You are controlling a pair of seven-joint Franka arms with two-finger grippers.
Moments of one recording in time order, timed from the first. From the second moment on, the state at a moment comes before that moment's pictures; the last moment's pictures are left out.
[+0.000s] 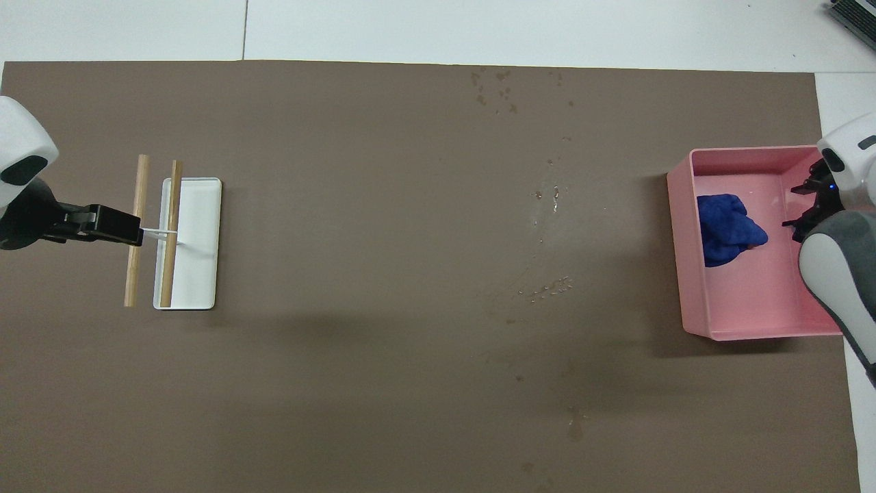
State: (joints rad) left arm -0.06 -0.05 -0.02 -1.71 -0.03 1.64 0.03; right arm -0.55 0.14 0.38 -1.90 -0.26 2.15 -1.33
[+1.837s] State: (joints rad) left arm -0.06 -0.05 -0.02 -1.71 -0.03 1.64 0.03; right arm 0.19 -0.03 -0.02 -1.64 0.06 1.60 -0.21
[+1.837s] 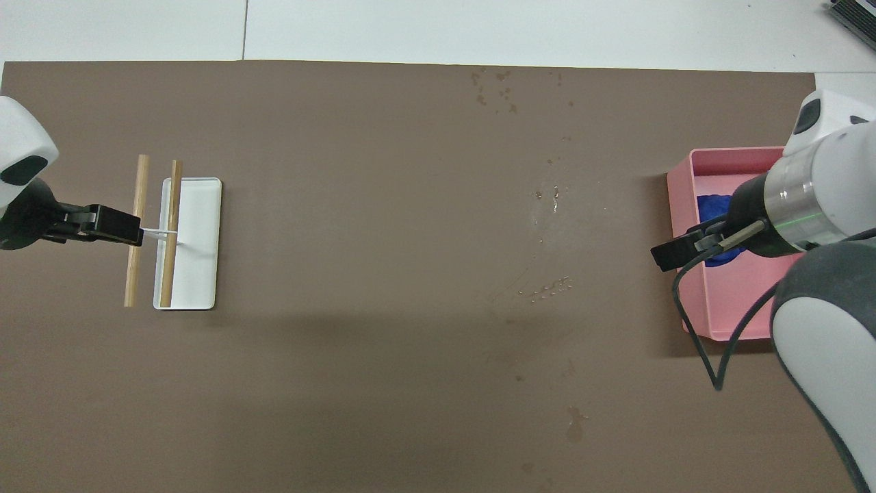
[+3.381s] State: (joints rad) left arm -0.06 -0.05 -0.02 -1.71 -0.03 1.64 0.03; right arm 0.02 0.05 0.04 -1.58 0.03 1.60 -0.20
